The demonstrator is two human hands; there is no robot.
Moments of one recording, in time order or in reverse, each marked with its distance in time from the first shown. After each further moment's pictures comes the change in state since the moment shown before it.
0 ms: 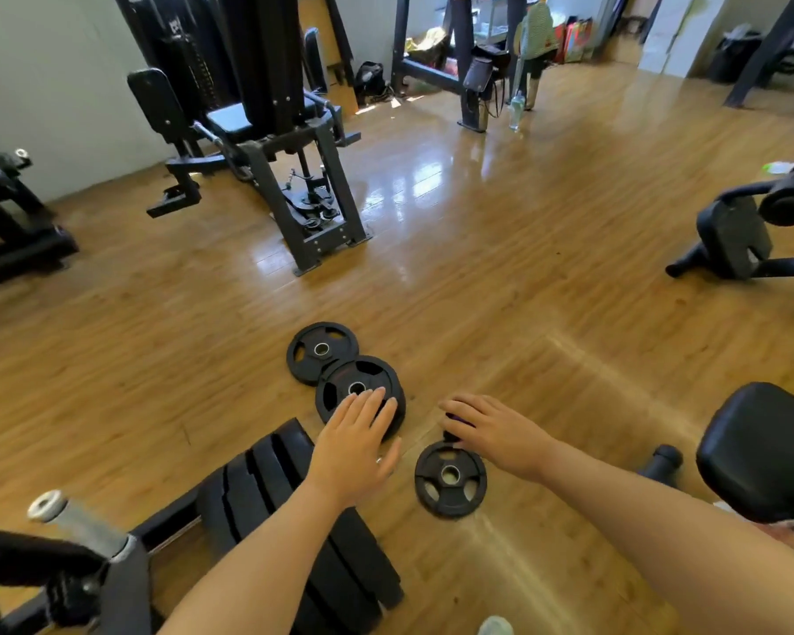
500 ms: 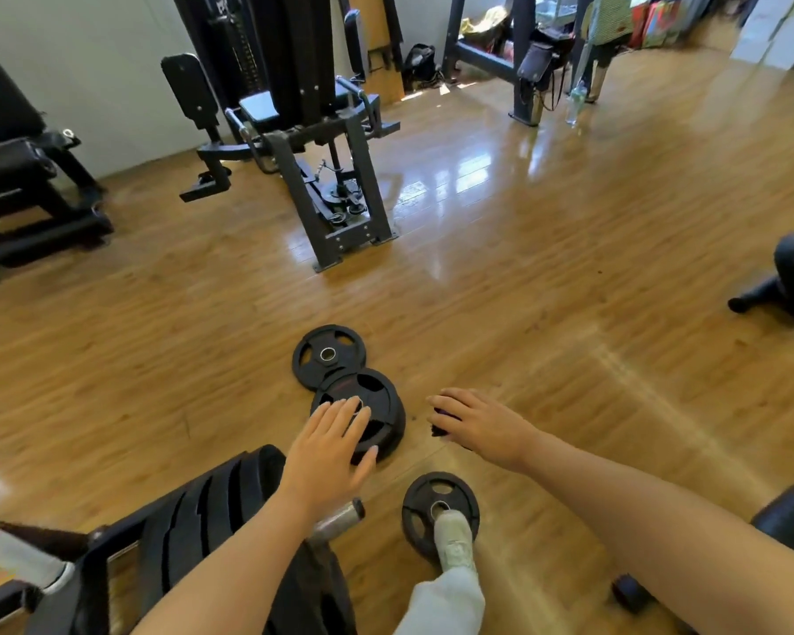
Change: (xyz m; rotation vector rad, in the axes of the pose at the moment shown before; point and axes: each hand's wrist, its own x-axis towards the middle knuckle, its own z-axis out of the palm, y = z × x) left_hand 0.102 0.005 0.026 0.036 -0.091 -0.202; right_hand 0.039 0.153 0.039 0.063 -0.004 -0.163
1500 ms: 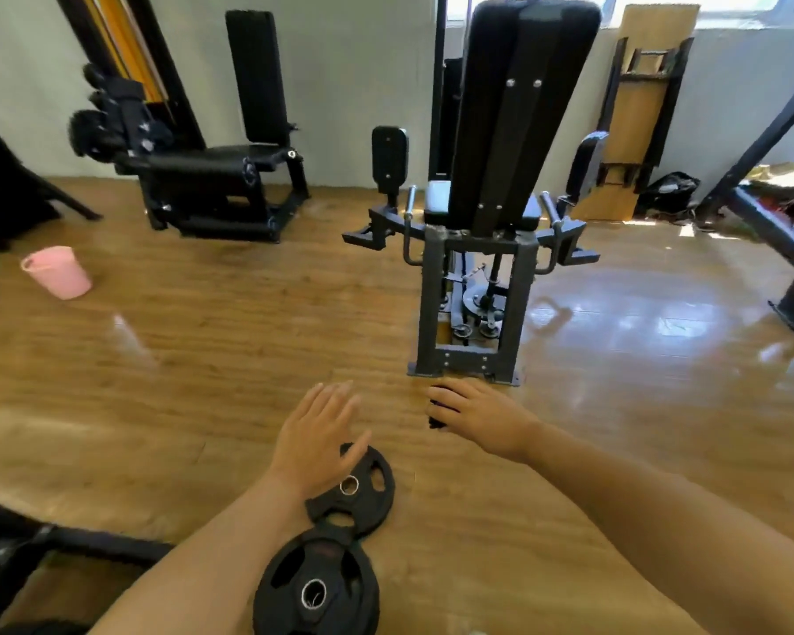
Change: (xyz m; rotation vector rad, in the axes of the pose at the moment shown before) left_hand 0.434 -0.181 -0.029 0.155 0.229 -0.570; right_hand 0.428 0.475 0.020 -0.086 -0.008 -0.642
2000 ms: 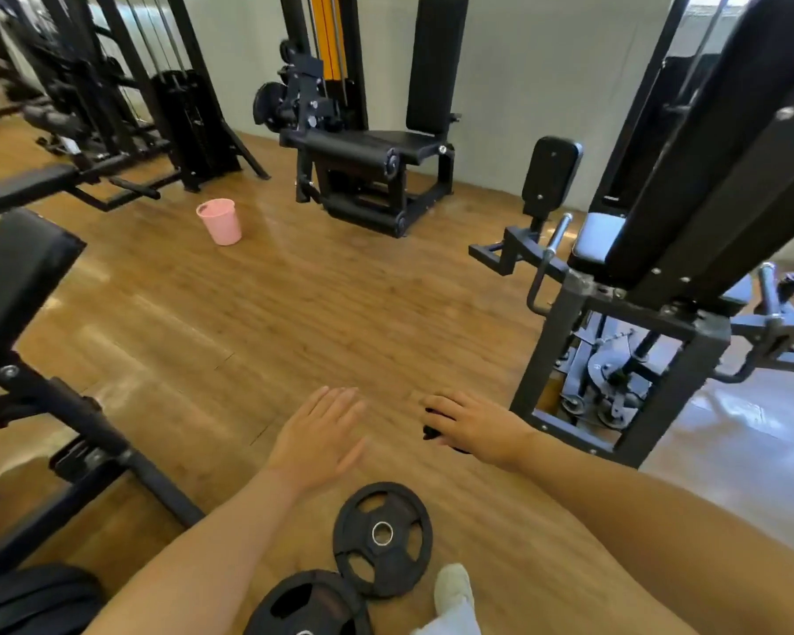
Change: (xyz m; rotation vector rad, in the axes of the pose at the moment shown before) left_hand 0.099 -0.110 0.054 0.174 -0.097 -0.313; right_hand 0.222 0.140 0.091 0.163 0.200 -0.457
